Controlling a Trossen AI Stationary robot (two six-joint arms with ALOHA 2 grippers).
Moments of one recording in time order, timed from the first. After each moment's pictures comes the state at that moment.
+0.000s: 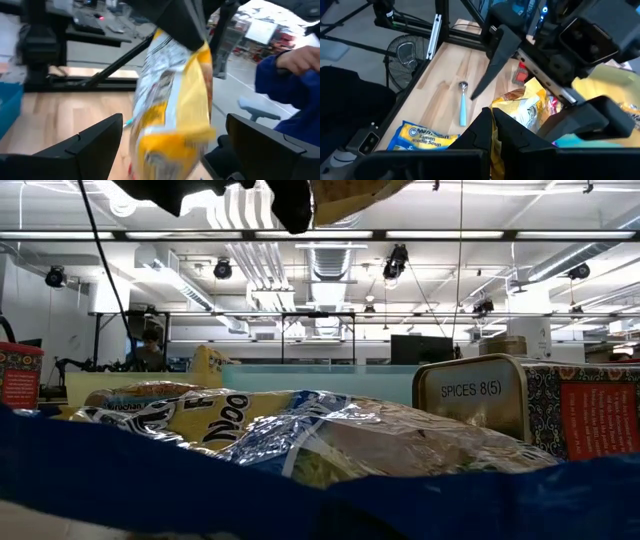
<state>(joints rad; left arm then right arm) -0.13 1.52 0.87 0.50 0.41 -0.21 0.40 1.48 1.40 -0.43 0.18 0.03</state>
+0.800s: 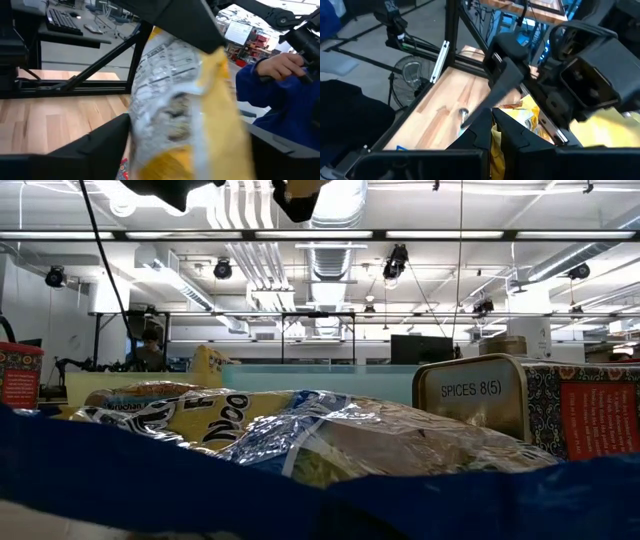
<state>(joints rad) -0.13 1.53 0.90 0.50 0.50 -0.23 0.36 1.52 1.40 -0.25 0.10 -0.09</state>
